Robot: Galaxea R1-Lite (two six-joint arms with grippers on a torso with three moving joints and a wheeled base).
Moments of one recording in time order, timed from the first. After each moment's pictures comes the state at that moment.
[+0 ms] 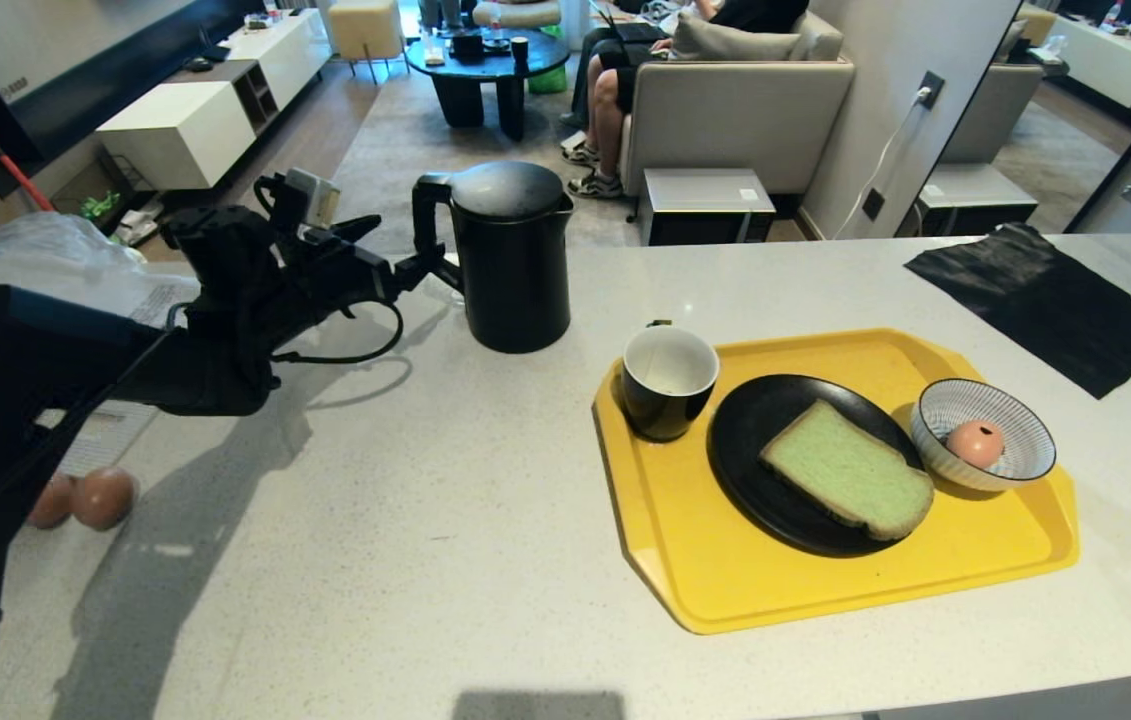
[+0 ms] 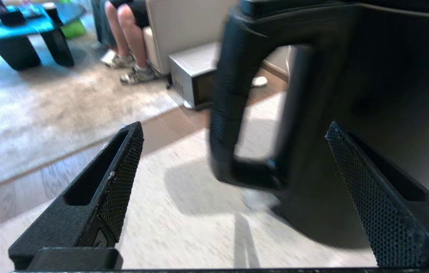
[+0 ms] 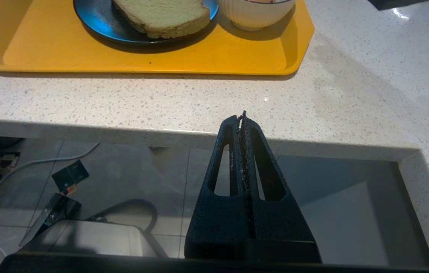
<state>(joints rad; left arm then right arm) -0.09 2.23 -1.60 -0.91 -0.52 0.10 0.01 0.00 0.00 0.01 0.01 -0.05</state>
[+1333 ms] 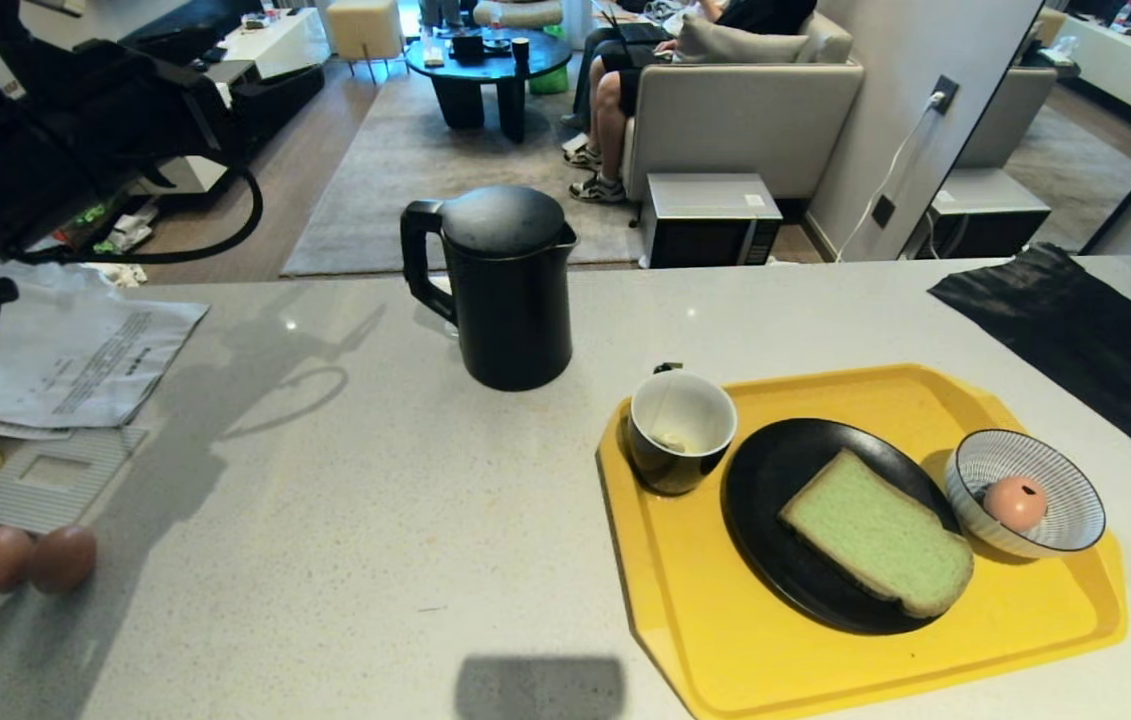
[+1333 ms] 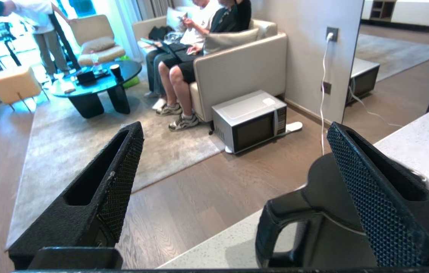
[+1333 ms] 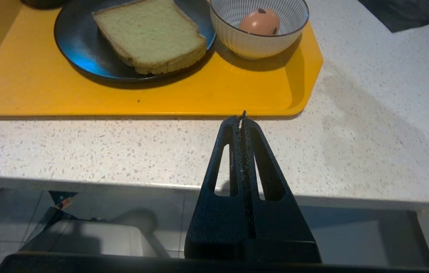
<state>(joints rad) -0.06 1.70 -1.39 -0.75 -0.44 0.13 0.01 0.00 0.00 0.01 0.01 -0.05</state>
